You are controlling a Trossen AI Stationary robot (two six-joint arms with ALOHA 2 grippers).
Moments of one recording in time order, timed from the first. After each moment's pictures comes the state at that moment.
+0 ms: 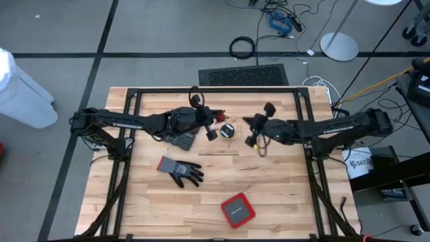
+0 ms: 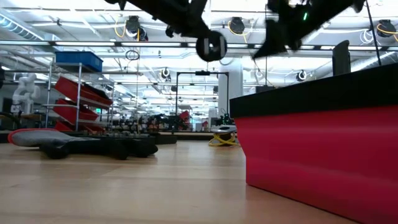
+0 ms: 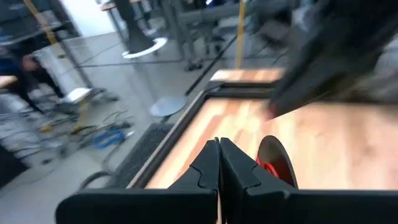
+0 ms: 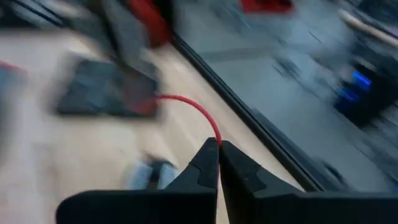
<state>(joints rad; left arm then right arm) 0.07 1.52 1.07 0.17 -0.43 0.17 0.05 1.13 0.74 -0.04 0.63 0.06</state>
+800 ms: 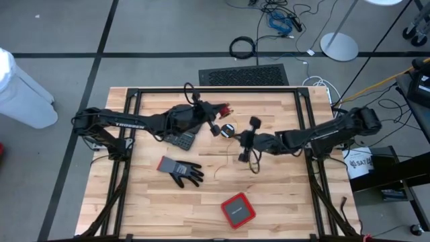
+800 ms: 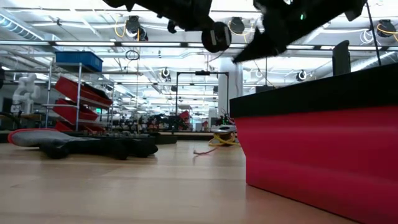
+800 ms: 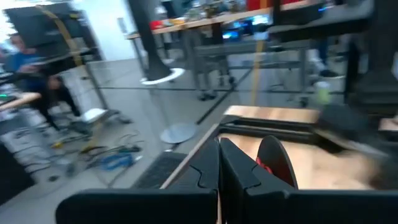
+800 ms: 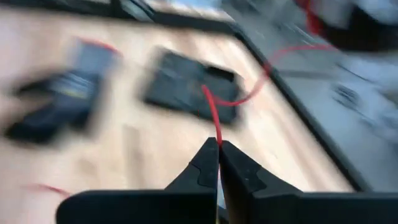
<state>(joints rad) 0.08 1.53 1.07 0.38 -0.42 0.16 0.14 1.34 0.74 0.06 0.60 0.01</state>
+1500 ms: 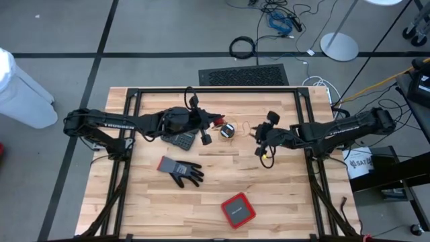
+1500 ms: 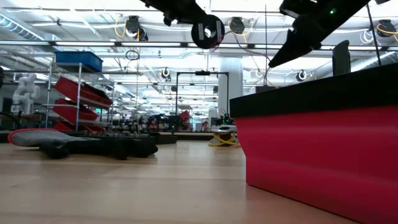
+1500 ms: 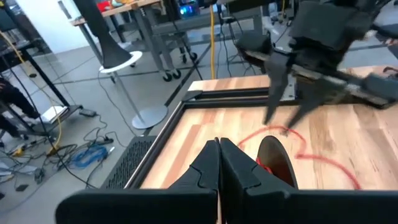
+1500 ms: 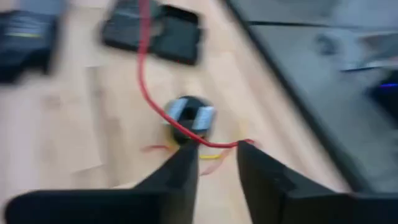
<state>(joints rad) 0.04 1.43 1.07 0.12 -0.32 0.20 0.14 1.08 0.74 -0.39 0.54 0.16</state>
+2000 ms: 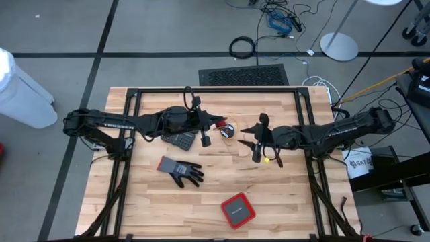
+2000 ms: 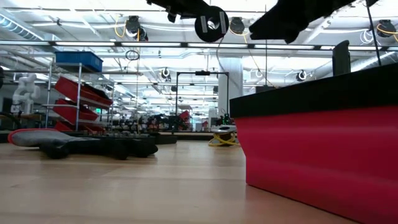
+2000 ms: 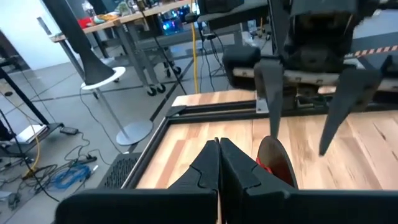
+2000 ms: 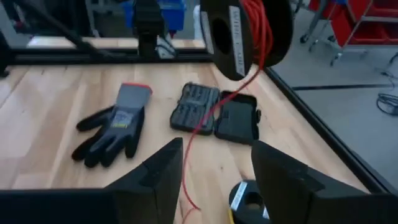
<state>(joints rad) 0.04 1.42 1.07 0.17 -0.24 0.23 0.15 1.08 0.69 0.05 0.41 0.07</state>
